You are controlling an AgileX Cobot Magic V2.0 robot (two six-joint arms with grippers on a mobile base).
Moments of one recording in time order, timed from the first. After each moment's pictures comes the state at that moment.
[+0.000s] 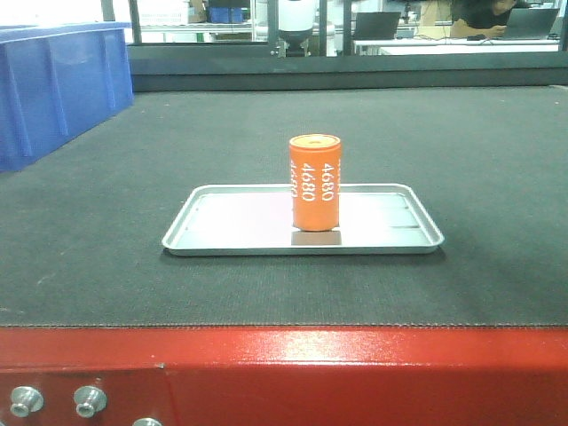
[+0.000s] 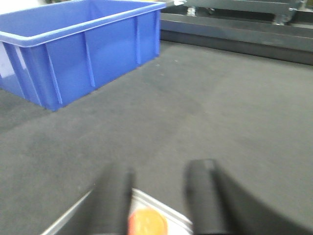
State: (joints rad) left arm -0.07 -0.01 0.03 -0.07 0.07 0.03; right arm 0.47 1.24 -0.71 -0.18 -0.33 0.23
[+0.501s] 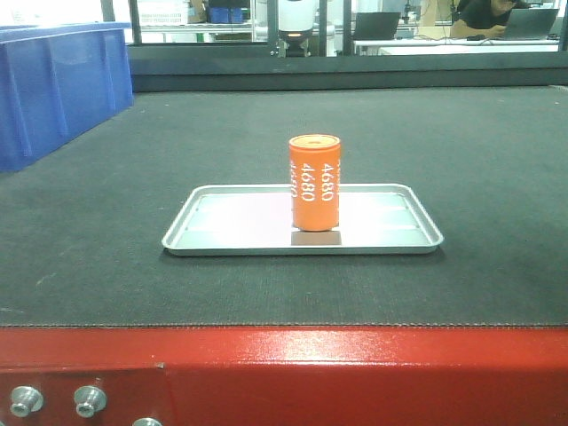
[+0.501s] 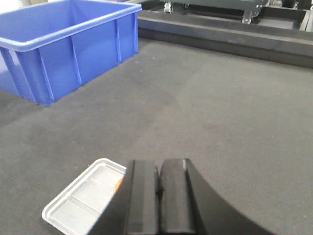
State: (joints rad) left arm -0.07 -0.01 0.03 -0.07 0.07 0.03; right arm 0.47 0.89 -0.71 -0.18 0.05 0.23
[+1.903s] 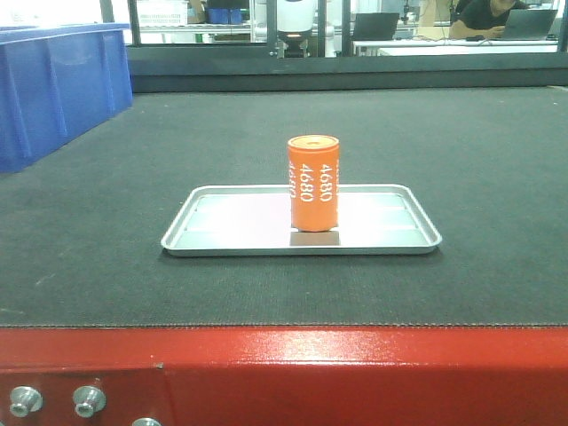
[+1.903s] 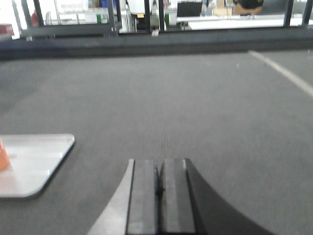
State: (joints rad) left arm -0.07 -0.01 0.03 -0.07 0.07 0.03; right arm -0.03 -0.01 0.00 0.02 0.11 0.08
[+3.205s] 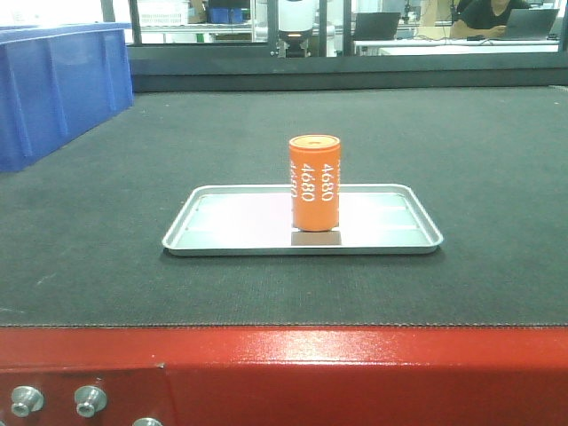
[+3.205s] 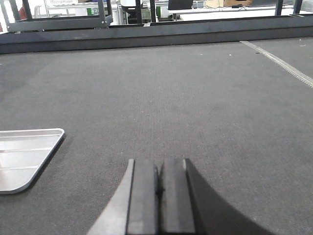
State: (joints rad) left arm -0.07 -0.01 0.03 -0.07 0.07 0.03; right arm -0.06 -0.01 0.03 0.04 0.09 0.08
